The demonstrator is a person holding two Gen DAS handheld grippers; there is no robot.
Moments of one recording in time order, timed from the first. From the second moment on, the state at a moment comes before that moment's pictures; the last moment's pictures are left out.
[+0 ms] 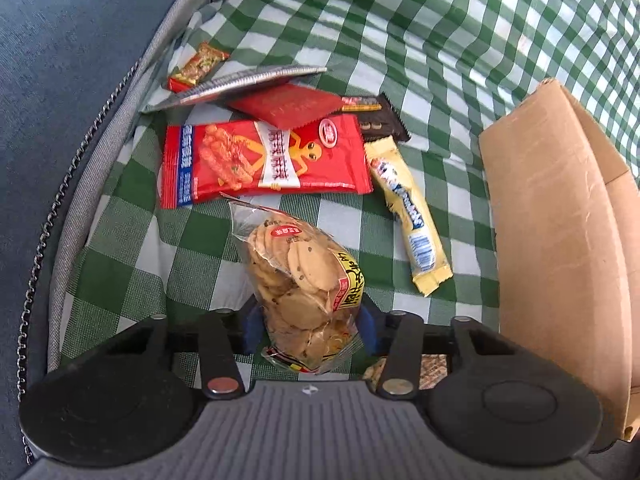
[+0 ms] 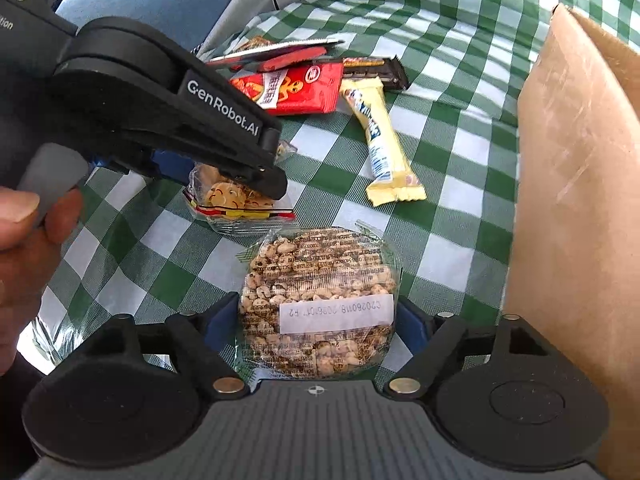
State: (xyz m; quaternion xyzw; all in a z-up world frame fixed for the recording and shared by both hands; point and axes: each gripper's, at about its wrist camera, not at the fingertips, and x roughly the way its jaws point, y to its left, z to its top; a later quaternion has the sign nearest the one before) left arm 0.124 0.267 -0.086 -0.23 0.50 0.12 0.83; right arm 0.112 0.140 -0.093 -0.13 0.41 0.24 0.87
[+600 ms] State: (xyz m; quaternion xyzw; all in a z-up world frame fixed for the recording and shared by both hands) left arm 0.072 0.267 -0.008 -0.25 0.33 0.12 0.90; right arm 0.036 0.078 0.016 -0.07 0.16 0.27 0.95
